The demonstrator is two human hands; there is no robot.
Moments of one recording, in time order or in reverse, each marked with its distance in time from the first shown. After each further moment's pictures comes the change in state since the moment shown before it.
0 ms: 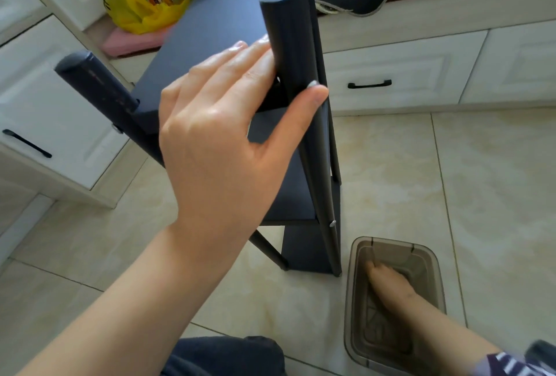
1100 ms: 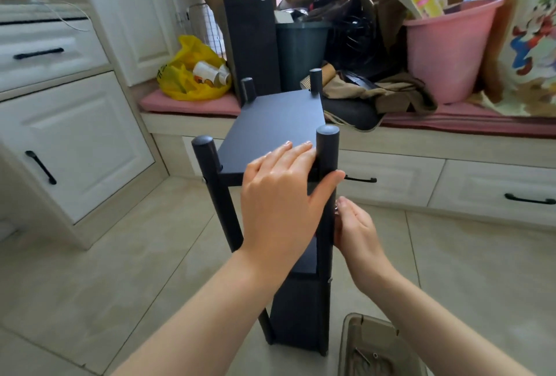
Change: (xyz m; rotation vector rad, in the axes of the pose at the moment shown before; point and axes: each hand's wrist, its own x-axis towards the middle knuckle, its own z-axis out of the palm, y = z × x) left_hand 0.006 -0.015 -0.022 0.091 0.020 -0.152; right_hand -0.112 -0.155 -0.296 1.479 0.563 -0.307
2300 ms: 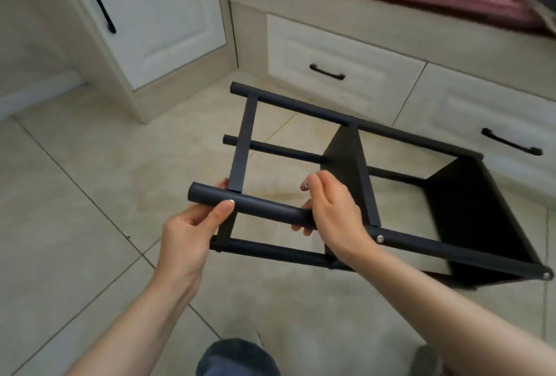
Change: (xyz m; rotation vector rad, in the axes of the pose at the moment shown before) left_hand -0.211 -0.257 0.021 -0.809 0.126 -1.261; right_hand 0.070 0.177 0.161 -0.698 -0.449 0.011
